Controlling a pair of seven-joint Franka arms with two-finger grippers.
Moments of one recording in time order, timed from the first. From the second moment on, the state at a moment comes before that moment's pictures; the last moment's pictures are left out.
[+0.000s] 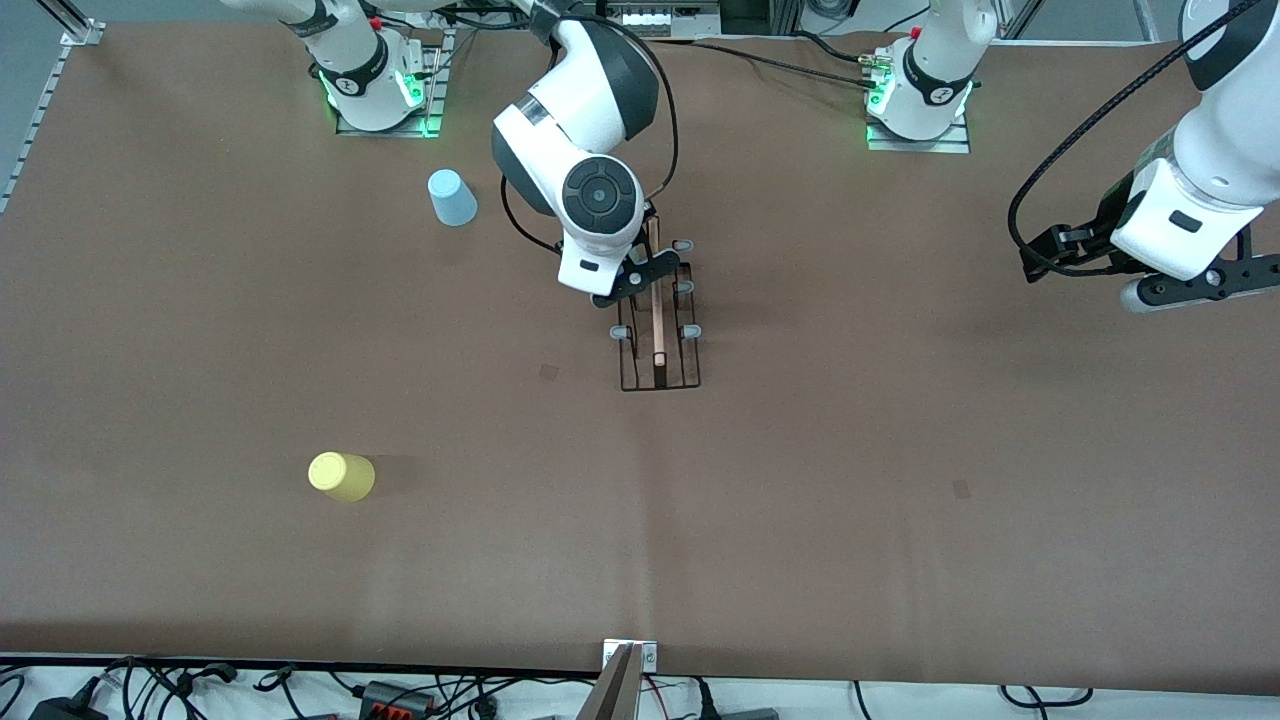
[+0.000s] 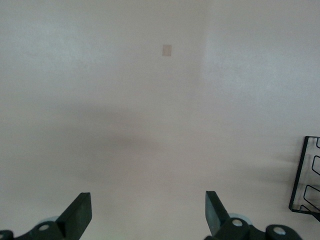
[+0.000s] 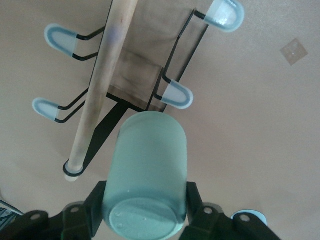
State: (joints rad) left arm 0.05 0.04 -0.17 -1.63 0.06 1.60 -0.30; right arm 0.78 0.57 -0.02 -1.40 0.23 1.64 0.19
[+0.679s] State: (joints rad) left arm 0.04 0.04 -0.18 -1.63 0.06 1.60 -0.29; right arm 0.79 0.61 -0.02 -1.41 0.24 1.68 0.19
